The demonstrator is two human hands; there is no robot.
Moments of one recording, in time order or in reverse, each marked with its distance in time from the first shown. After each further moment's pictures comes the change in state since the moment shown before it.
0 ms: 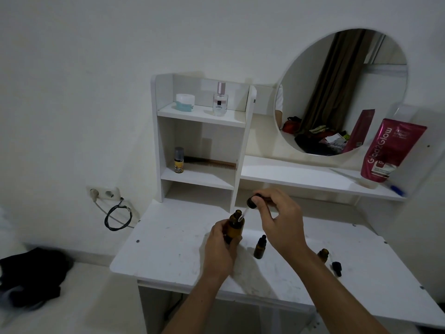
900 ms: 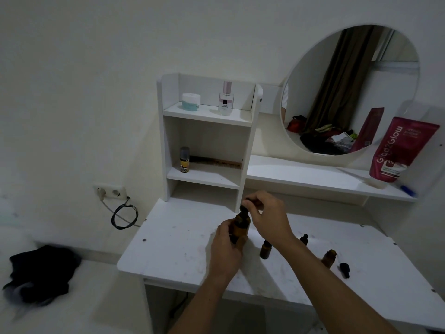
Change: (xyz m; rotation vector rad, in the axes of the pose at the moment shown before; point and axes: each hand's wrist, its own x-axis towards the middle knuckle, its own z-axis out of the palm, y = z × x) left_hand -0.002 0.001 0.008 0.040 -0.002 -0.035; right_hand 0.001 0.035 0.042 -0.051 -0.249 0.229
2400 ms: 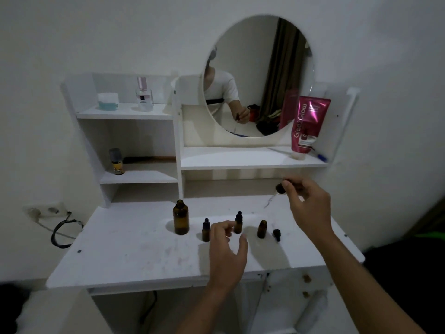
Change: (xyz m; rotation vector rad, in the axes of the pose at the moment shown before) left_hand -0.102 0.087 0.088 -0.144 -0.011 0.285; right_hand -0.091 0.070 -0.197 -0.009 0.465 0.159
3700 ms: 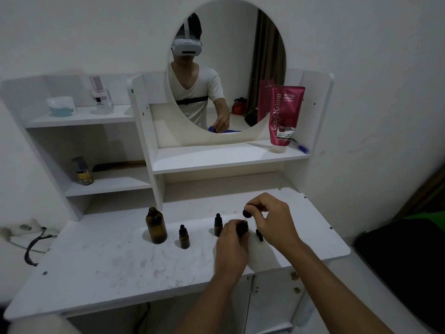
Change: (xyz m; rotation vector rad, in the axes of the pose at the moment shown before) left_hand 0.020 -0.033 0.087 0.171 -0.264 -0.061; right_hand -0.023 0.045 0.022 -0.047 -0.244 -0.062
